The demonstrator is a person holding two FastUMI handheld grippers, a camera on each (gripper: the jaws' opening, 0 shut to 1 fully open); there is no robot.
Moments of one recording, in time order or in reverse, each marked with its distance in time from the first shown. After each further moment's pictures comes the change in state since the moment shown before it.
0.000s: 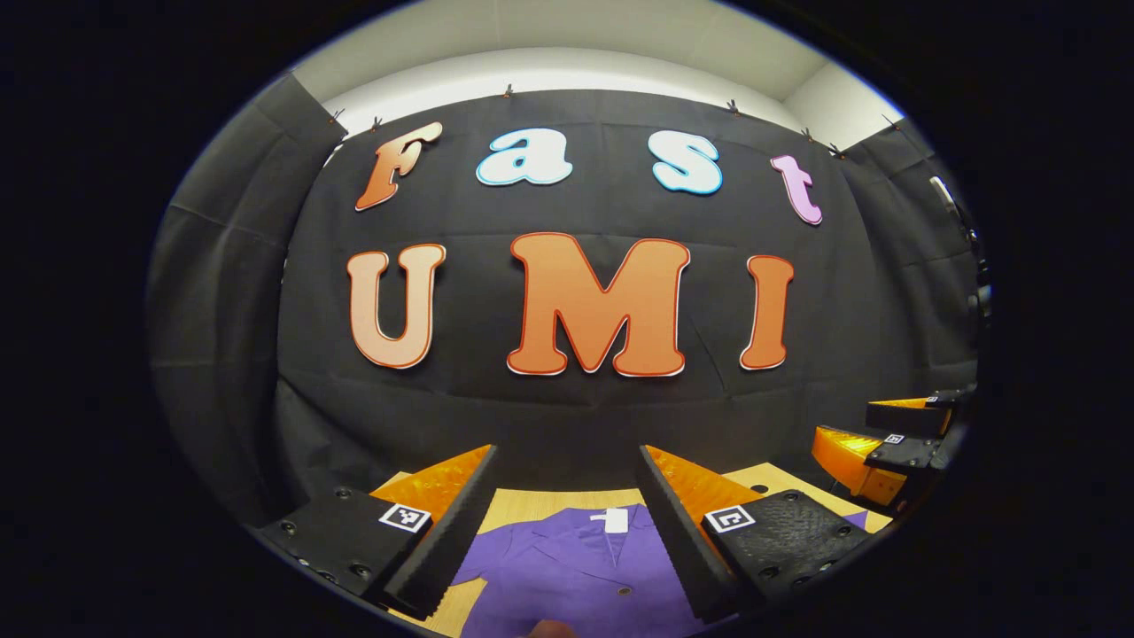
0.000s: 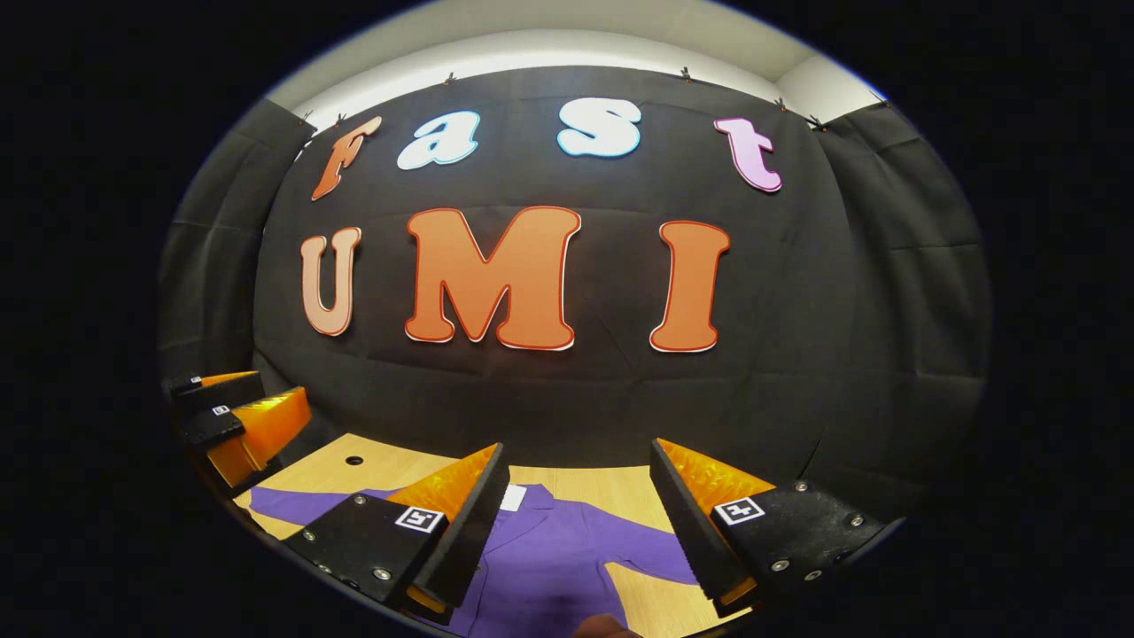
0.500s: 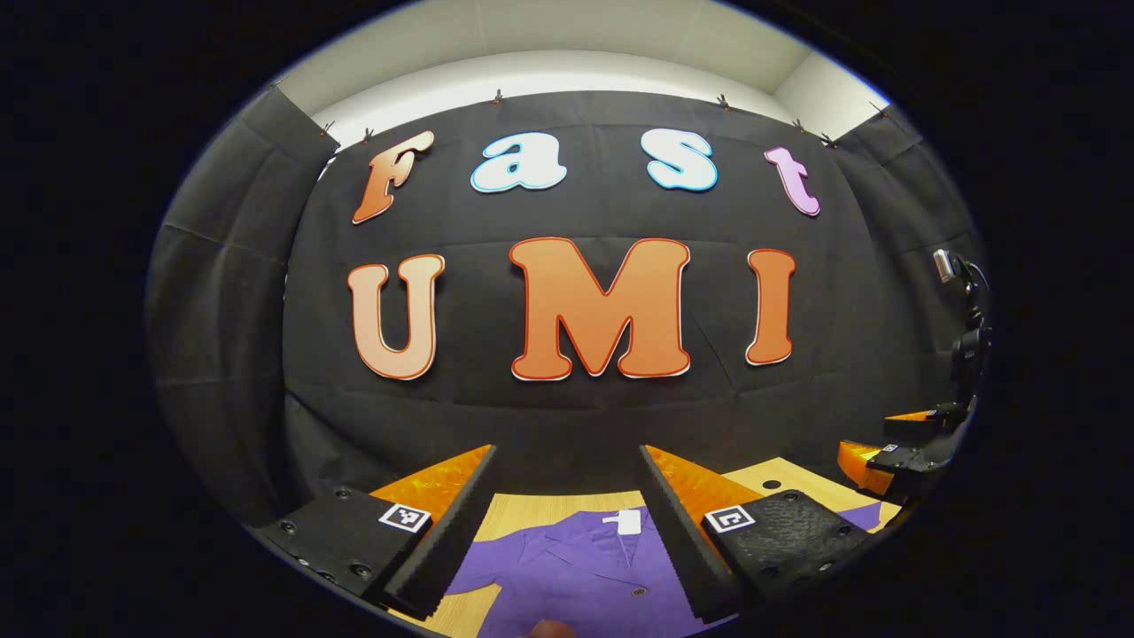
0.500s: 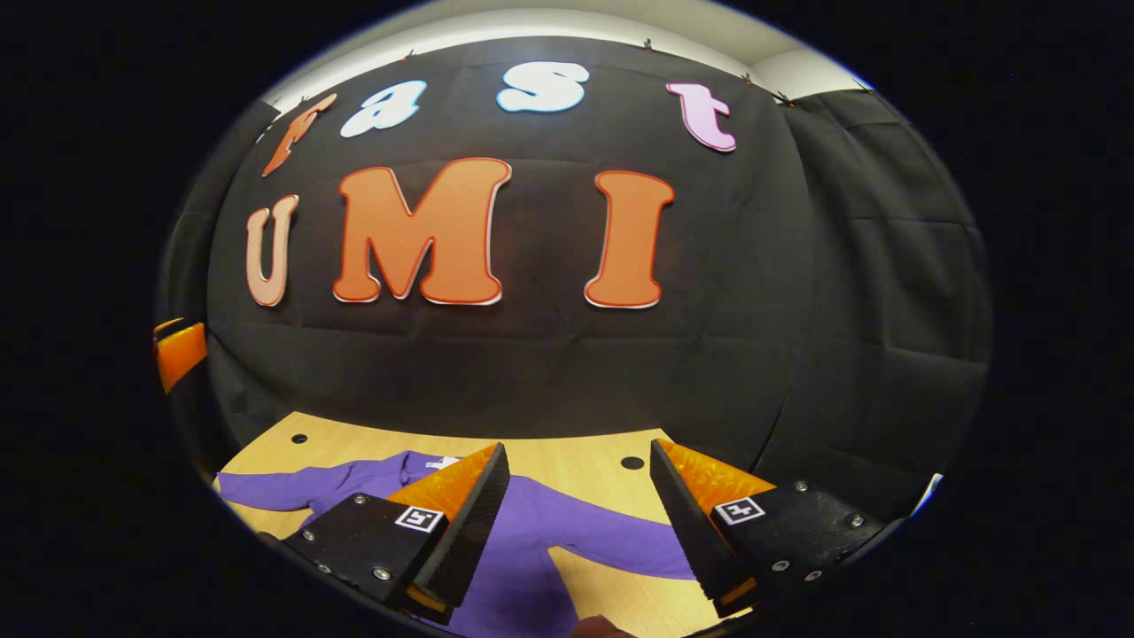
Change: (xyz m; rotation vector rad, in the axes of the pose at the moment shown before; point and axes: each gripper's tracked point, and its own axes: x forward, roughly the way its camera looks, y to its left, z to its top) left arm 0.003 0.004 0.005 0.052 -0.008 0.028; right arm 0.030 -0.087 -0.060 0.015 0.120 -0.166
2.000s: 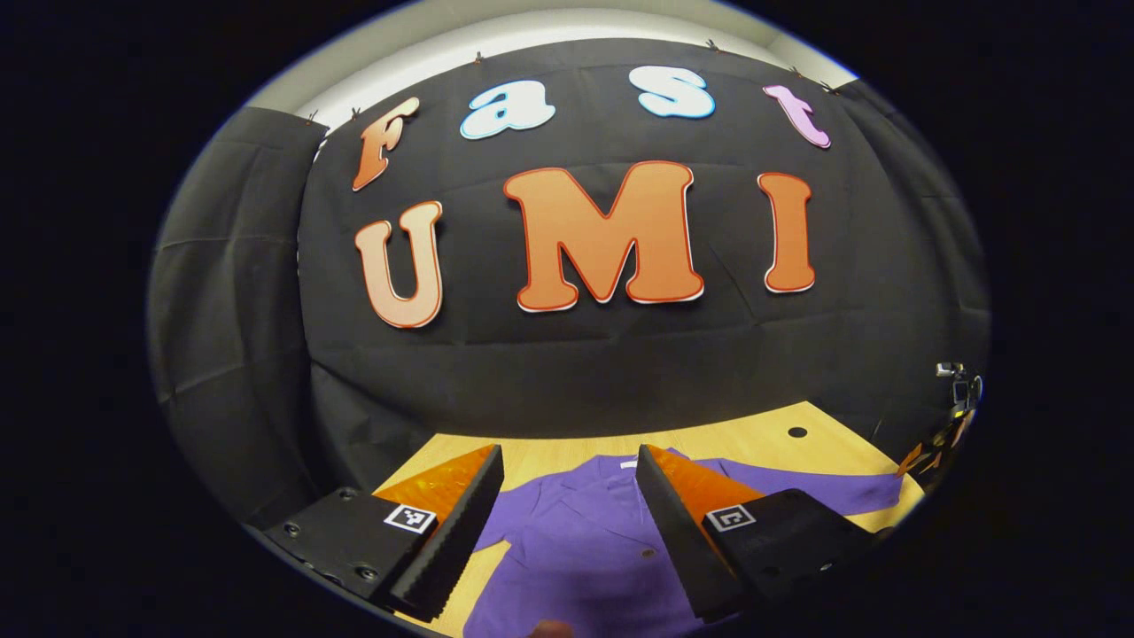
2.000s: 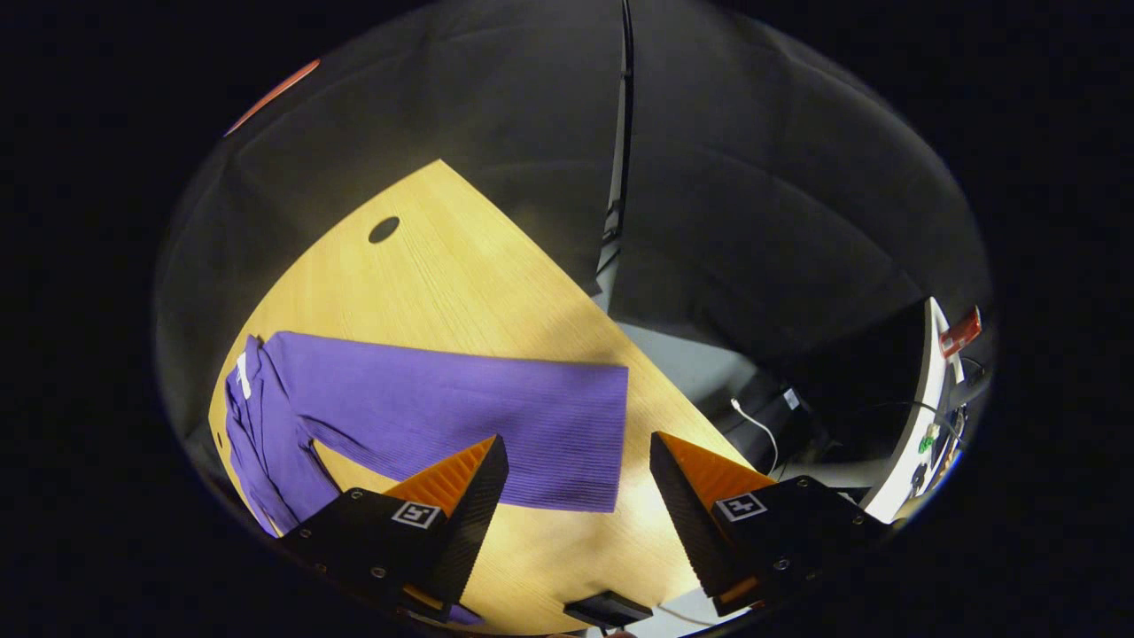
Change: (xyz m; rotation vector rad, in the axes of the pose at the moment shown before) left arm -0.005 -0.036 -0.070 0.069 0.250 0.101; right arm 0.060 -0.253 -0.291 0.368 1.031 -0.276
